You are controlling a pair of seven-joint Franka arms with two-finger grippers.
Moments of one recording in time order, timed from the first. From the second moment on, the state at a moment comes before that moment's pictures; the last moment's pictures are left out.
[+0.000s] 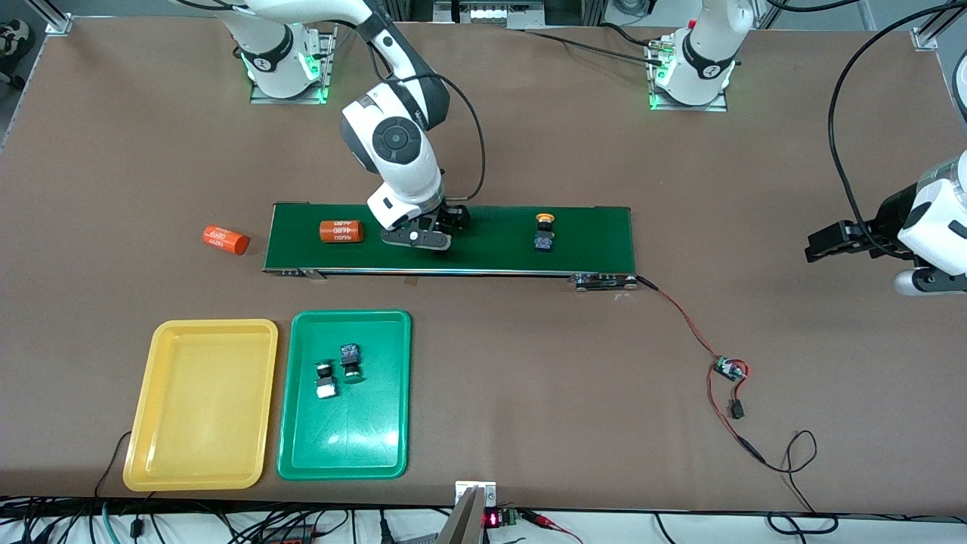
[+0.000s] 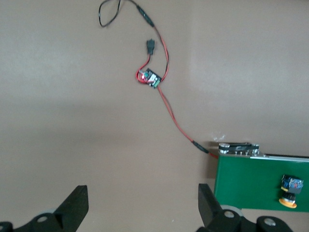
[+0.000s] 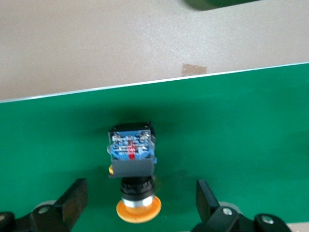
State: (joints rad) left arm 0.03 0.24 -0.04 -1.40 -0.02 1.59 -0.10; right arm 0.70 0.47 0.03 -1.87 0.06 2.34 0.81
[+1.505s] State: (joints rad) left arm 0.02 0.24 -0.04 -1.40 -0.02 1.59 -0.10; right arm 0.41 0.53 -0.01 -1.53 -0.02 2.03 0.37
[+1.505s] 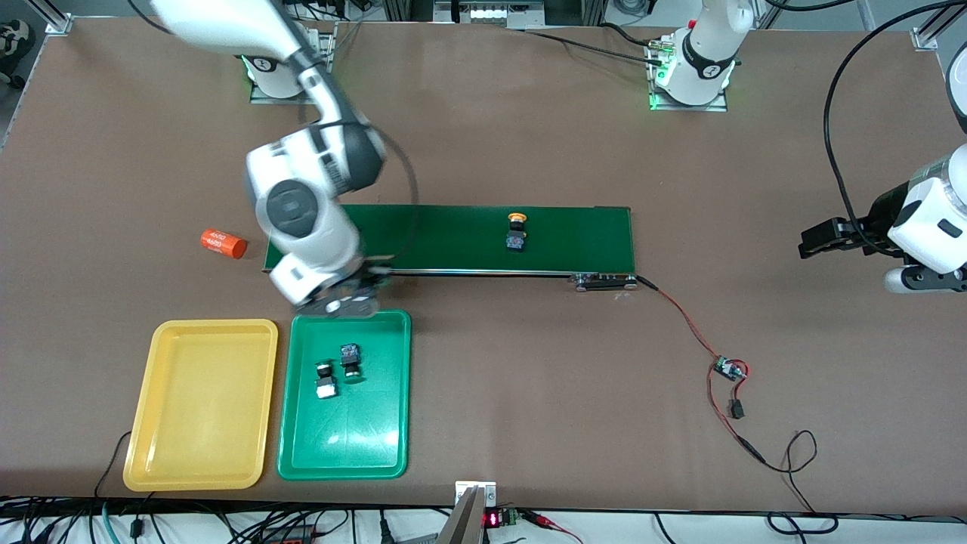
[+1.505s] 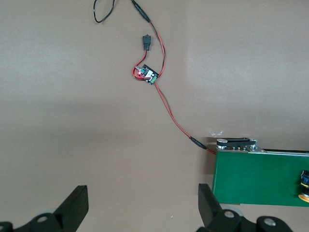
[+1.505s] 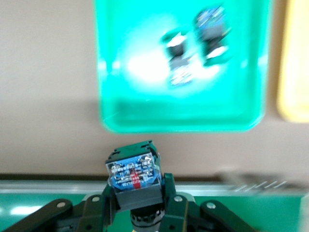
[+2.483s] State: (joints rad) left arm 0.02 0.24 -0.04 -1.40 -0.02 1.59 -0.10; right arm 0.09 0.75 -0.02 -1.31 -0.03 2.09 -0.03
